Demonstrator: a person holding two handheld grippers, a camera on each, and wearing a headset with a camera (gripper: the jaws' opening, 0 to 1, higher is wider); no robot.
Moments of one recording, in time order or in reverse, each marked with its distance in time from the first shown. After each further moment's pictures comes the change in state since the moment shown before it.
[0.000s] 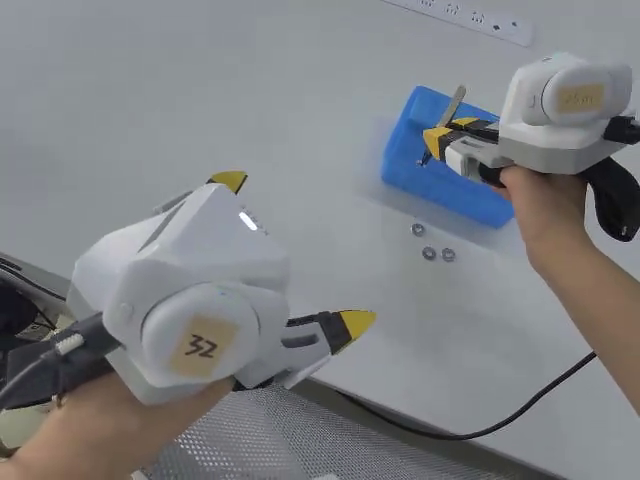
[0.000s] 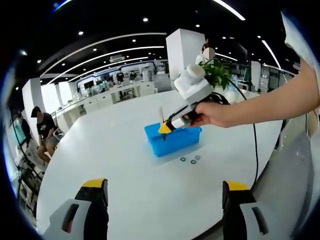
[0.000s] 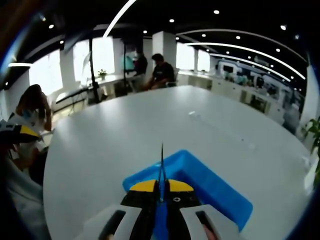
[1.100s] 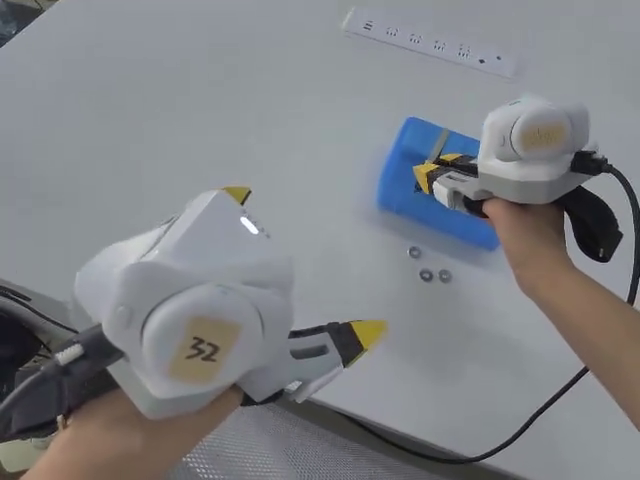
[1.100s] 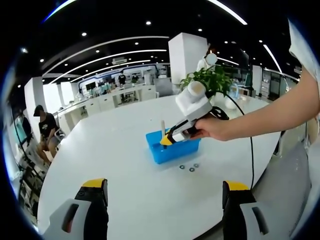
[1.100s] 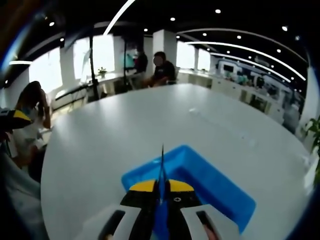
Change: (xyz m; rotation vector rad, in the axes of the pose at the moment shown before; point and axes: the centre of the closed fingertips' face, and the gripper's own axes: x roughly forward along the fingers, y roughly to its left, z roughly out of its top) left arm -0.011 -0.002 0.020 -0.016 -0.030 0.008; right arm -0.002 -0.002 -0.006 -0.004 -0.002 -0.003
